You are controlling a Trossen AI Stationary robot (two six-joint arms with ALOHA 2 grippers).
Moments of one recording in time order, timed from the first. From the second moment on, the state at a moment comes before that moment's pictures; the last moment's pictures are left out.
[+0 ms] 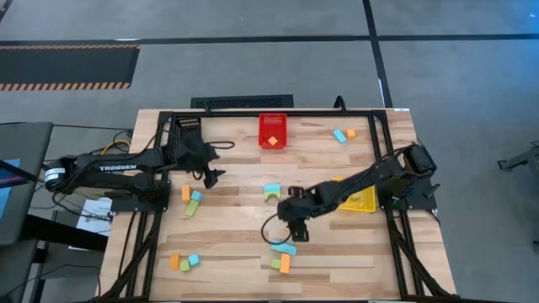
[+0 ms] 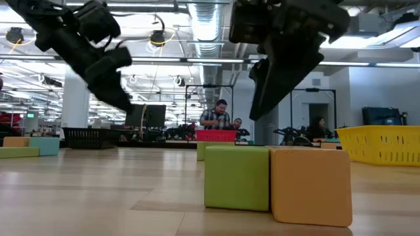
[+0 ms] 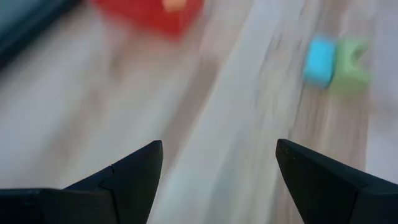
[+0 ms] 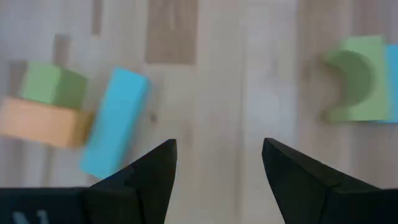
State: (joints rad) left arm 0.33 0.96 0.44 -0.27 -0.03 -0.12; right arm 0.27 1.80 1.23 -0.50 0.03 0.22
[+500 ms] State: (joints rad) left arm 0.15 1.15 0.63 -0.94 -0.02 -0.75; right arm 0.02 1.77 1.23 -0.51 -0.08 -0.27
